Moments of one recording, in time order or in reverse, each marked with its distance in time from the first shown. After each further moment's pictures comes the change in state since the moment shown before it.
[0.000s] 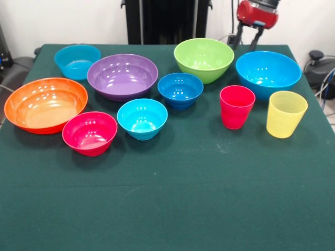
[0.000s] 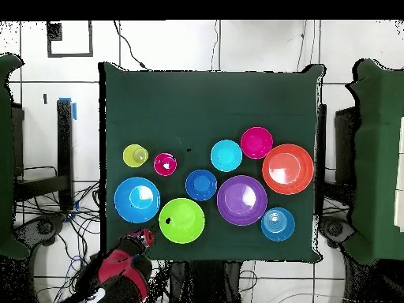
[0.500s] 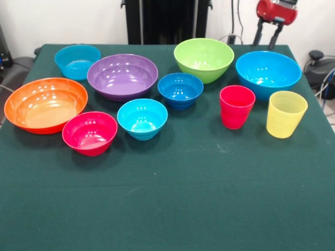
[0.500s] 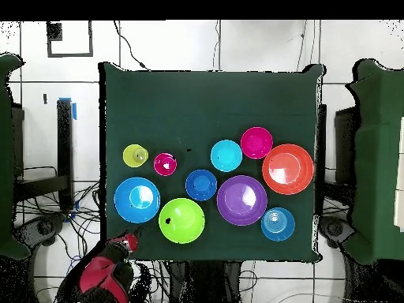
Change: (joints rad) arm 0.127 -0.010 -0.001 -0.010 0.103 0.029 0.000
